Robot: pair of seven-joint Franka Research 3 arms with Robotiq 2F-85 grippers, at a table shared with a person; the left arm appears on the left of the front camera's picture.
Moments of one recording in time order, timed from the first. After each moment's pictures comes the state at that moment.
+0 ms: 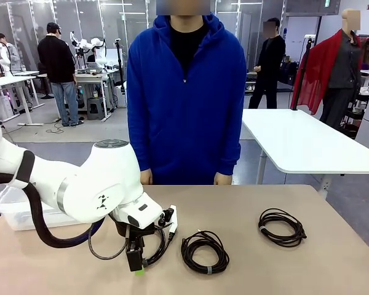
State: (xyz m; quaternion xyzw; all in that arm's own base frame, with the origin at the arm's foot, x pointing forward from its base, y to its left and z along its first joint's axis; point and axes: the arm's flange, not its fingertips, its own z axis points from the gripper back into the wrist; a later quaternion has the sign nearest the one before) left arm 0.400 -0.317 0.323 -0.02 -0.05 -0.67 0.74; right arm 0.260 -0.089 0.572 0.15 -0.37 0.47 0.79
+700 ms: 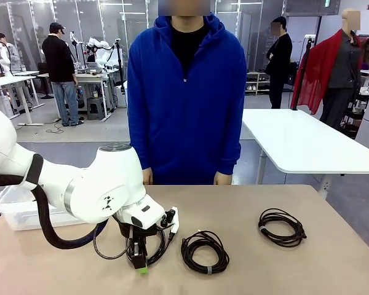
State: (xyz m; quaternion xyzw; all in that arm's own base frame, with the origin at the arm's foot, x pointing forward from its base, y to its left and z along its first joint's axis) left arm 0.410 -0.320 0.311 -0.03 -0.04 -0.67 0.74; right arm 0.260 -0.089 0.572 0.15 -0.37 0.47 0.79
